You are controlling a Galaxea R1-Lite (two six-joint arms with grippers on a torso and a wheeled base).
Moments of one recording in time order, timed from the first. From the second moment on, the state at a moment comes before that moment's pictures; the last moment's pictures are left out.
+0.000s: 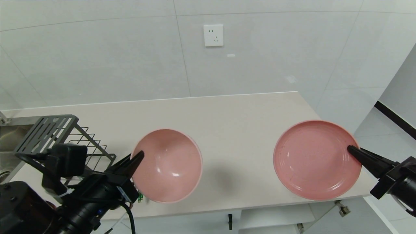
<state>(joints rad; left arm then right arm) -0.51 1.56 -0.04 -1.57 0.22 -0.13 0.20 1.46 0.00 -1.56 0.22 0.05</state>
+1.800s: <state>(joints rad) -0.46 1.51 0.00 -1.57 0.22 -0.07 0.15 1.18 0.00 -1.11 0.13 0.06</state>
